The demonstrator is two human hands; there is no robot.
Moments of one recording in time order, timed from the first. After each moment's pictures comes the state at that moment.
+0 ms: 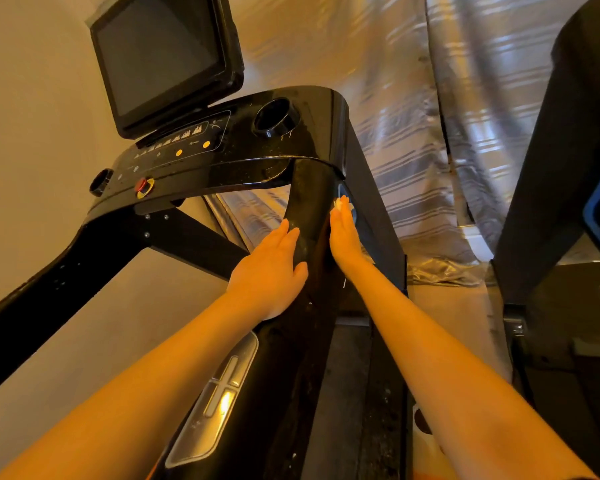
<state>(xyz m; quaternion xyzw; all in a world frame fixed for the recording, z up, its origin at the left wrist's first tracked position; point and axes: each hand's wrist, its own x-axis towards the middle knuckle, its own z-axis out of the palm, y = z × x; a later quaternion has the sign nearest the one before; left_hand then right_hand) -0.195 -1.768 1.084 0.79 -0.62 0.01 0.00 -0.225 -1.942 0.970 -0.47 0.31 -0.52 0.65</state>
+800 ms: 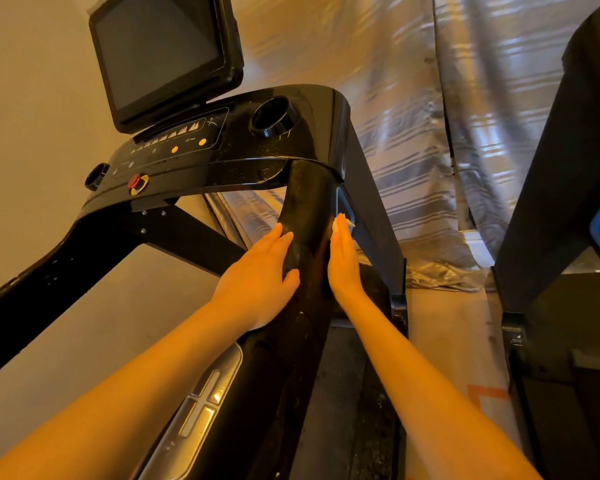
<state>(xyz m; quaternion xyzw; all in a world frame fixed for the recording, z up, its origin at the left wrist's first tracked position) -0.192 -1.769 1.082 0.79 -0.61 -0.01 0.02 -0.232 -1.915 0.941 -0.48 0.28 -0.53 0.64</state>
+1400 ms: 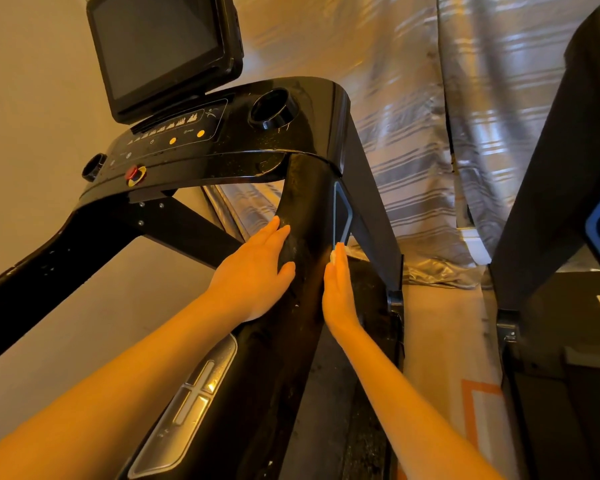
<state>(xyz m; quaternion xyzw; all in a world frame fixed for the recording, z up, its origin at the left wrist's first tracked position) -0.195 -1.768 1.084 0.80 -0.60 -0.01 0.02 -0.236 -1.874 0.894 -0.51 0.28 -0.51 0.63</state>
